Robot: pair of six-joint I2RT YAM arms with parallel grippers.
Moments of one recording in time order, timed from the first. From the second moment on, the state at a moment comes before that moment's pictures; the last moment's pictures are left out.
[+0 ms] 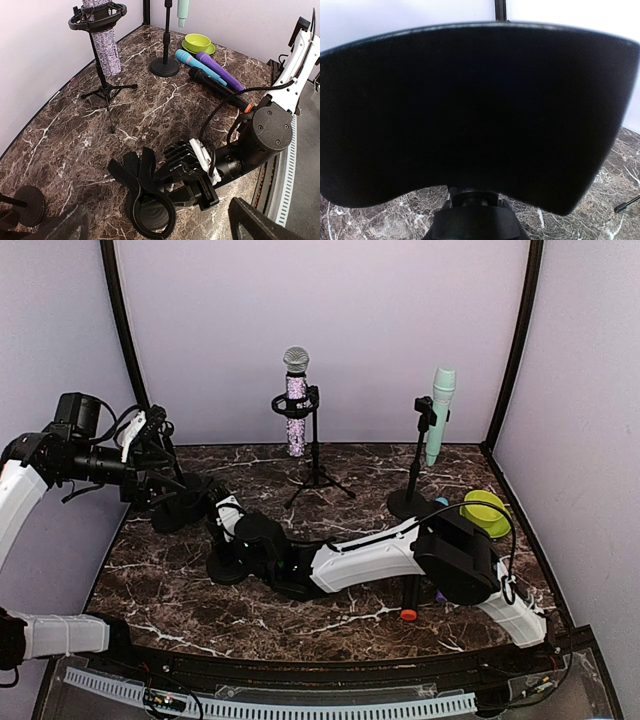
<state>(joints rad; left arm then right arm) -0.10 1.03 1.23 -0.99 0.78 0.60 1.28 2.41 1.76 0.53 0.43 0.11</state>
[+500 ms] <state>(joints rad) -0.06 1.03 1.22 -1.06 0.83 0.64 1.28 2.41 1.75 0.55 0.41 0.10</state>
